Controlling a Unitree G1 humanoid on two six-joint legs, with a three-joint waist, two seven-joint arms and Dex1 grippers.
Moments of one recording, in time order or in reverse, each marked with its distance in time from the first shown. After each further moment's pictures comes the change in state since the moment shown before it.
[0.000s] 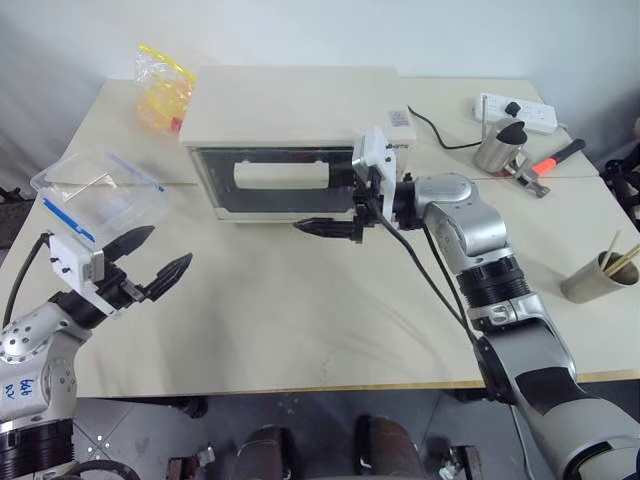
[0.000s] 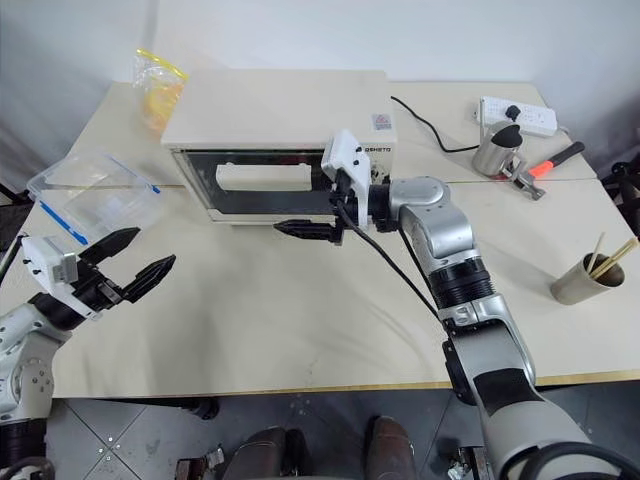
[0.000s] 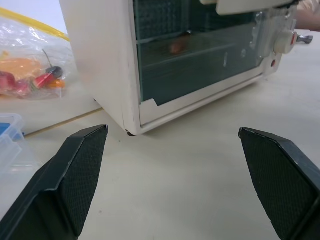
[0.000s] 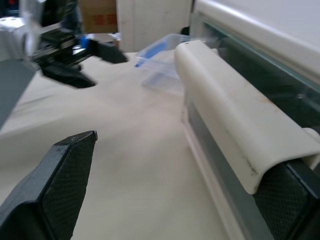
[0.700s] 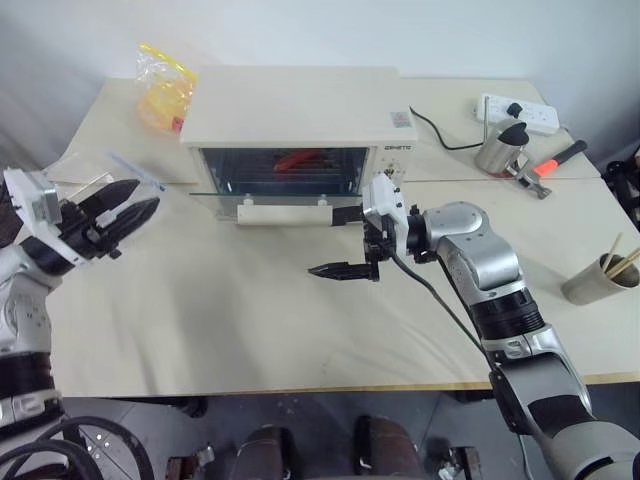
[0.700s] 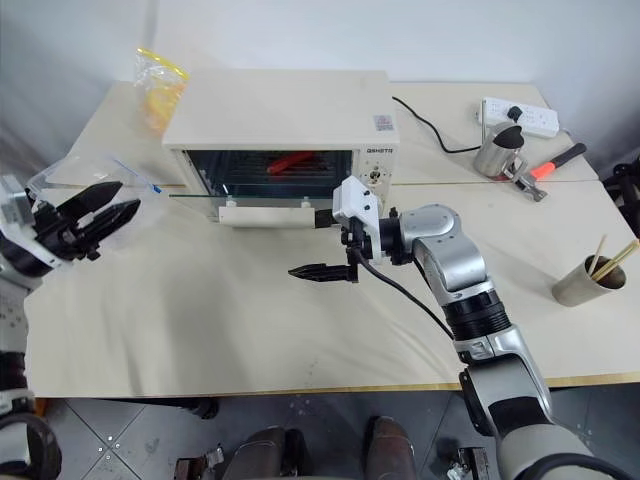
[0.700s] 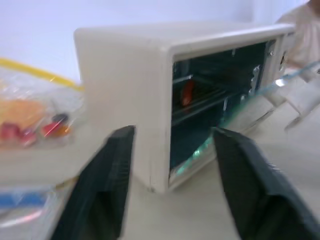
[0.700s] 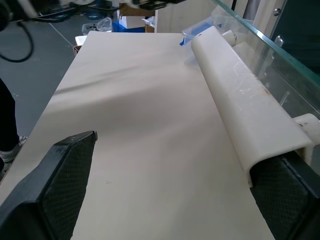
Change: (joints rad) left arm -0.446 0.152 -0.053 0.455 -0.035 -0.004 -0.269; right arm 0.171 -0.050 0.025 -0.188 -0.008 -0.011 0.068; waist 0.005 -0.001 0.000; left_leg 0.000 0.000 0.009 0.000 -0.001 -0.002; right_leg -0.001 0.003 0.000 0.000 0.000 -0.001
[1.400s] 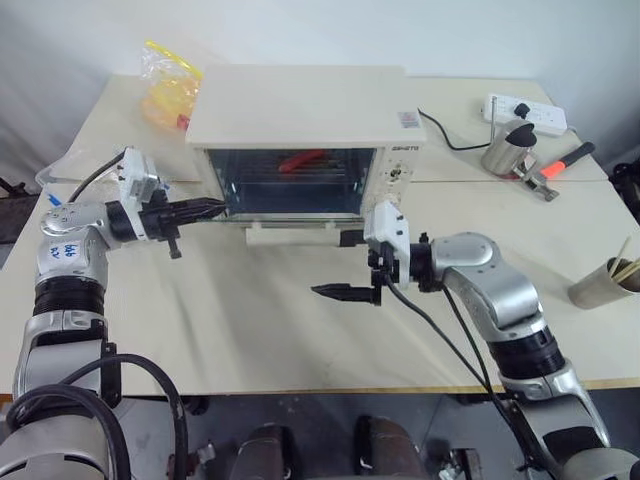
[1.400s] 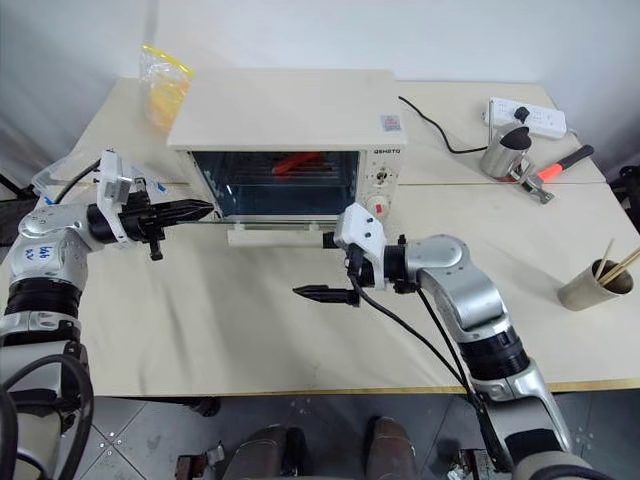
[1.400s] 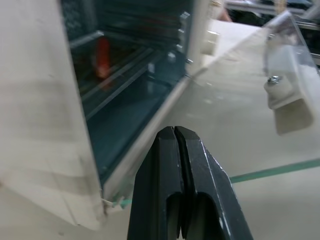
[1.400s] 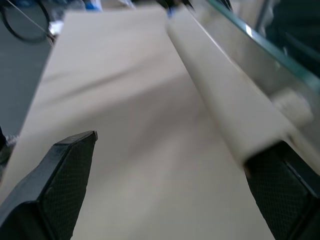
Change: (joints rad) left arm -0.348 -0.064 -0.299 0.402 0.253 -0.096 -0.301; right arm 0.240 -0.150 -0.013 -0.347 0.005 0.254 -0.207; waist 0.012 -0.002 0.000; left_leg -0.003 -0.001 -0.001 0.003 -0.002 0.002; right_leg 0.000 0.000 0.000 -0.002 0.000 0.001
